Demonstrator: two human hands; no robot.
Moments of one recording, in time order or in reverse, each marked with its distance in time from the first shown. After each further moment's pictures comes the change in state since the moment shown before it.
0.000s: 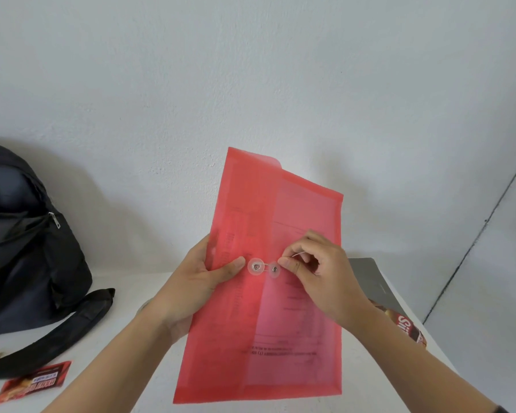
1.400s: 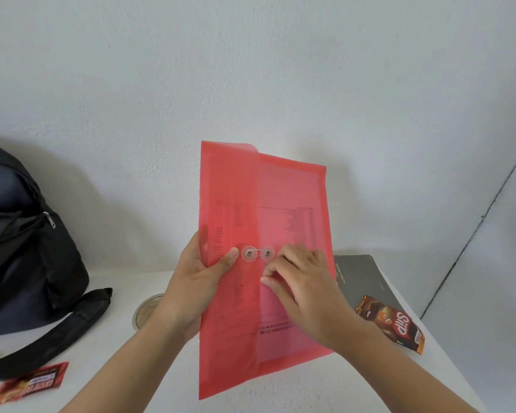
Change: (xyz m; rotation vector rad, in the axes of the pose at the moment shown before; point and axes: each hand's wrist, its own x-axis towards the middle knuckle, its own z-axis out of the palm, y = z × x) left_hand 0.006 -0.012 0.006 0.040 0.167 0.151; right_hand -0.021 -0.007 0.020 -0.439 -0.120 -0.286
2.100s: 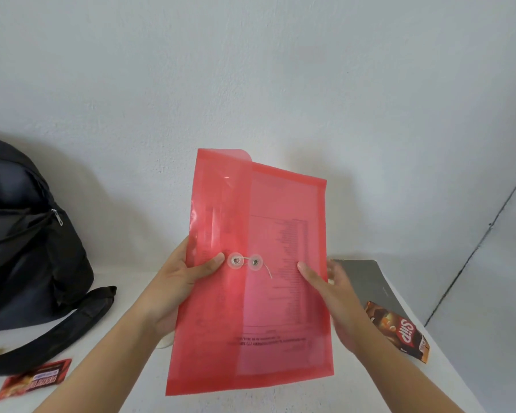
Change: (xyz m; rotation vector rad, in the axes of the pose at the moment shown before) left_hand 0.006 0.003 -0.034 -0.106 -0.018 -0.182; right_hand -0.018 0.035 0.008 1.109 0.073 1.039
